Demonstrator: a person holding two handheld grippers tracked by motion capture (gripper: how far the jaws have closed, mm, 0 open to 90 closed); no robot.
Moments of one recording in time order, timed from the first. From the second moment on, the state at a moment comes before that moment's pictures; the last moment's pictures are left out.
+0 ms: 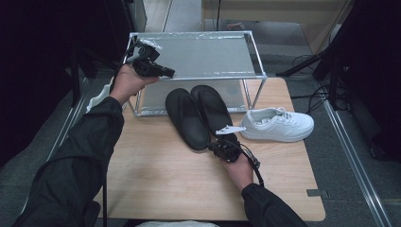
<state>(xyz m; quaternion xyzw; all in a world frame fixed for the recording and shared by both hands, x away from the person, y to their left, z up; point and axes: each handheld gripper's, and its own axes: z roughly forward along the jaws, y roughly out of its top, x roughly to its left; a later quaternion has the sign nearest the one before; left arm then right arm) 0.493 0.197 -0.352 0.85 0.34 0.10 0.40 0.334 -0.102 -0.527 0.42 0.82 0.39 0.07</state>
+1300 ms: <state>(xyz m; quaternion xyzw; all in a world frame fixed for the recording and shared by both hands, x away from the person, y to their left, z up) 0.488 0.210 -0.356 0.84 0.35 0.09 0.40 0.345 -0.058 -0.525 0.41 0.82 0.39 0.07</state>
